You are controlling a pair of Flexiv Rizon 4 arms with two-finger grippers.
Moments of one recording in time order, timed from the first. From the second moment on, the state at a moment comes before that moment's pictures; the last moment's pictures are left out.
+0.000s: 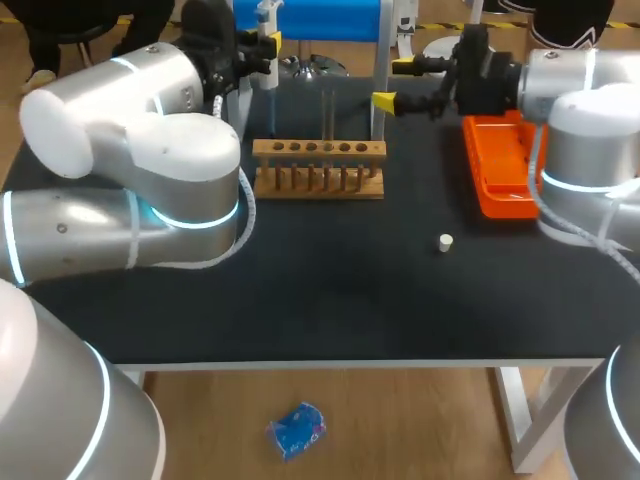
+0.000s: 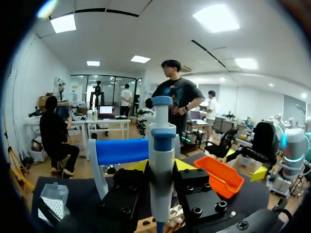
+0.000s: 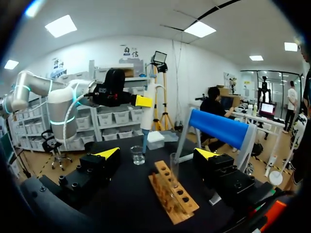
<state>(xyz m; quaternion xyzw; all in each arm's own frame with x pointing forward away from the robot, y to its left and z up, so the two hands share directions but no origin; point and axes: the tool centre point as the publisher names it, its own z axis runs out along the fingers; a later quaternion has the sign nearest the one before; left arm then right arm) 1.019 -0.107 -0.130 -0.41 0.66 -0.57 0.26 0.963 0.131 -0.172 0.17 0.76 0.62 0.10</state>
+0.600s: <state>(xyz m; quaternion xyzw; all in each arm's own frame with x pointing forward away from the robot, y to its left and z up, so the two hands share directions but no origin) 1.087 -0.092 -0.161 -0.48 0.66 -0.51 0.29 1.014 0.155 -0.185 0.20 0.76 0.61 0.10</state>
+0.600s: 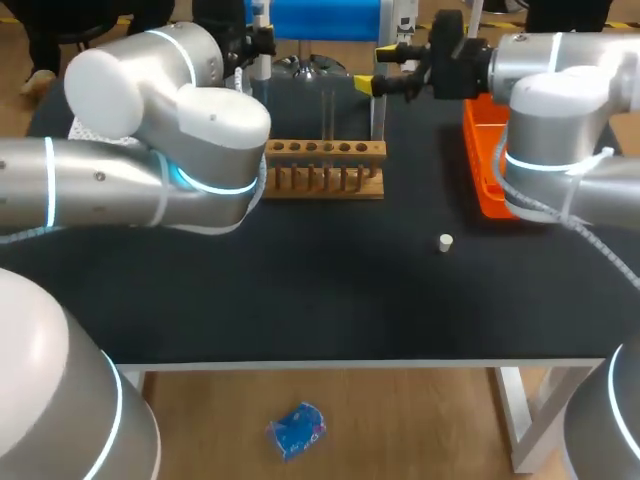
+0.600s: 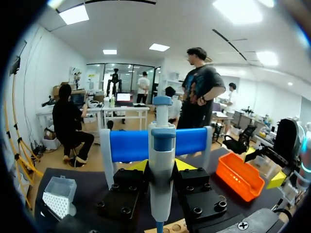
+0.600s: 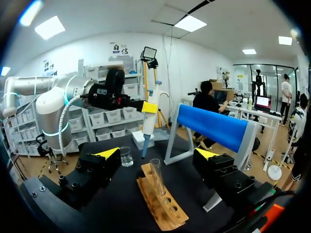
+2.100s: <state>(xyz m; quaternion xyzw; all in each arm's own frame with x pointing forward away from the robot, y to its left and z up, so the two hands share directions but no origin) 1.150 -0.073 -0.173 -0.56 0.65 -0.40 0.32 1.073 0.198 -0.189 0.19 0.79 0.58 0.08</state>
